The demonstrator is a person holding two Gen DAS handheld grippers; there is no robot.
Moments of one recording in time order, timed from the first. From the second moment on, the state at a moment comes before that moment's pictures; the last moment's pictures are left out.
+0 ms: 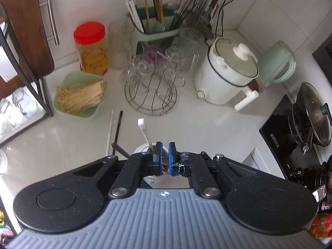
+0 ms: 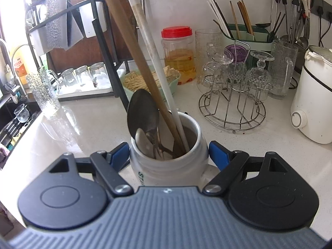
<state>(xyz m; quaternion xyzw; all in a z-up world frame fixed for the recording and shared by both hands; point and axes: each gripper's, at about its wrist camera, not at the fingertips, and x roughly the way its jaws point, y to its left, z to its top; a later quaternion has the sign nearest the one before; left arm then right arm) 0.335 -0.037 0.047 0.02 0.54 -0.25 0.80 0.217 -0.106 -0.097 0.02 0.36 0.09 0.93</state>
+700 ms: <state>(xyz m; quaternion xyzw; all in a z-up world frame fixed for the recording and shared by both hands) 0.329 -0.032 0.037 0.01 0.53 -0.24 0.81 0.217 -0.107 -0.097 0.02 0.36 0.09 0.93</state>
